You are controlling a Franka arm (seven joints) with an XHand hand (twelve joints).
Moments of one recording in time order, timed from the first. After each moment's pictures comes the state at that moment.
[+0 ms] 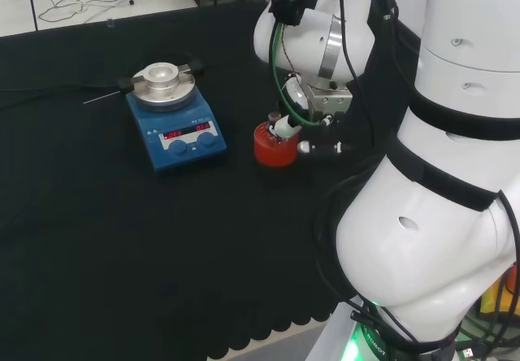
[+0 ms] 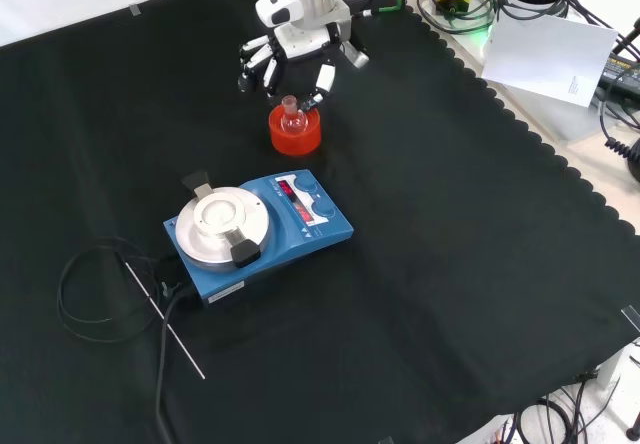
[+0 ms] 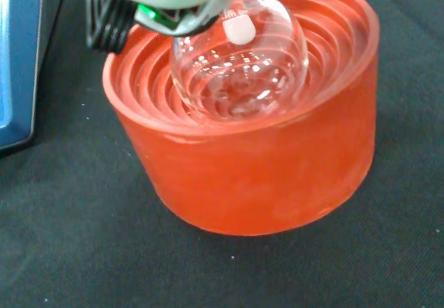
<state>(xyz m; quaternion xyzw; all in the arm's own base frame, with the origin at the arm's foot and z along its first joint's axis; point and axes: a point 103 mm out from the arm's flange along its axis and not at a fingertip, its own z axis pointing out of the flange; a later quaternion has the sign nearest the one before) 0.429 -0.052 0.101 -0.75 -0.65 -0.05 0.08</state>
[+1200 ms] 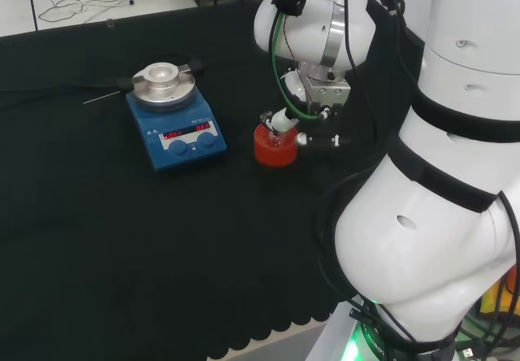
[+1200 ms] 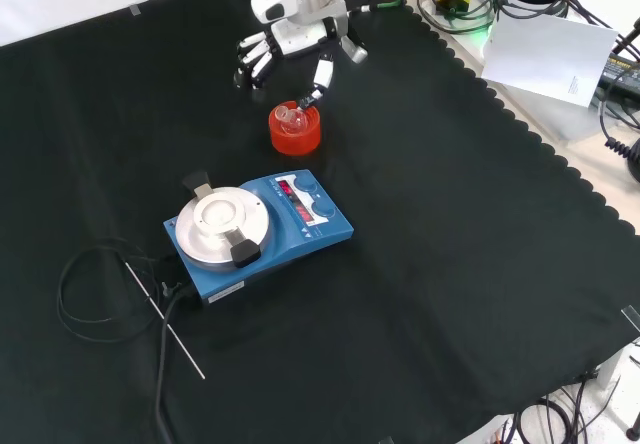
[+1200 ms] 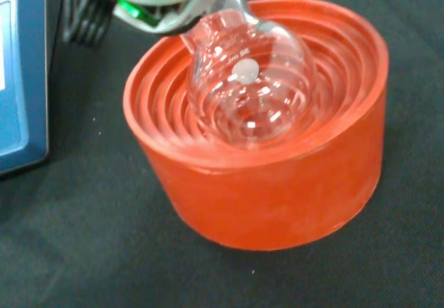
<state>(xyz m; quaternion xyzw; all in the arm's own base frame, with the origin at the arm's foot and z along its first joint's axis) 0.433 -0.048 0.113 -0.76 -0.64 -0.04 0.11</state>
